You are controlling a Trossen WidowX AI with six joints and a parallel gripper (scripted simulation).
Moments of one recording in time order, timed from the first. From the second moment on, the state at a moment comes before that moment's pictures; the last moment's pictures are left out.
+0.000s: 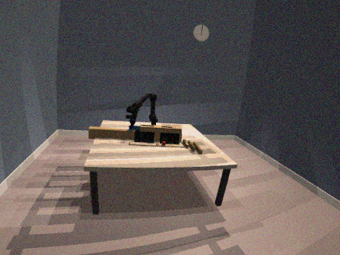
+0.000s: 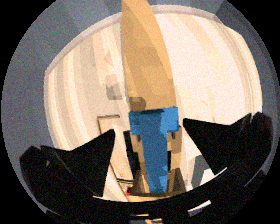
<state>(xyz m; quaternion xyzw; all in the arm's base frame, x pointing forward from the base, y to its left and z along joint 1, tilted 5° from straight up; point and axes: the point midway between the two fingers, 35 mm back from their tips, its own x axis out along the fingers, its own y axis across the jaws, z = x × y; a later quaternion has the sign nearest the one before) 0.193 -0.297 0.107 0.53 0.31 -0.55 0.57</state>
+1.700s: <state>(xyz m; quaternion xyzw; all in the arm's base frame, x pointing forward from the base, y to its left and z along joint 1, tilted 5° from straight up) 0.196 -0.276 0.107 0.52 0.28 -0.57 0.57</state>
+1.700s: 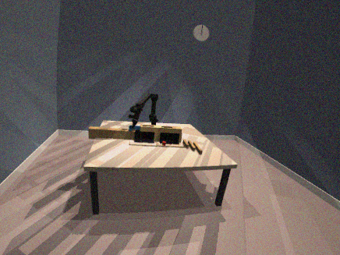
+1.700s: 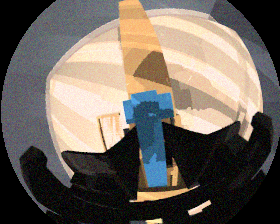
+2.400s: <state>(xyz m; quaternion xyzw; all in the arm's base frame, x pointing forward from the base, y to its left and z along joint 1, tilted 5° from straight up) 0.196 -0.270 0.137 0.53 0.31 -0.54 0.57</state>
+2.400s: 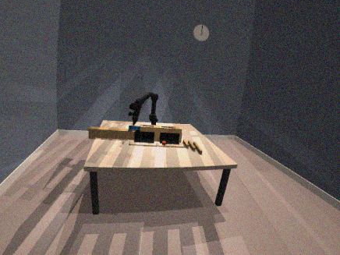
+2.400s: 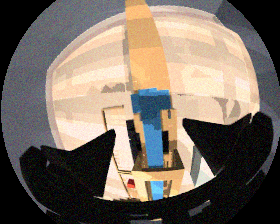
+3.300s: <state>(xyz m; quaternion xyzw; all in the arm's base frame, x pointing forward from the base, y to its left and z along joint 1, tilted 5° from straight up) 0.199 -0.270 0.102 0.53 0.31 -0.54 0.57</state>
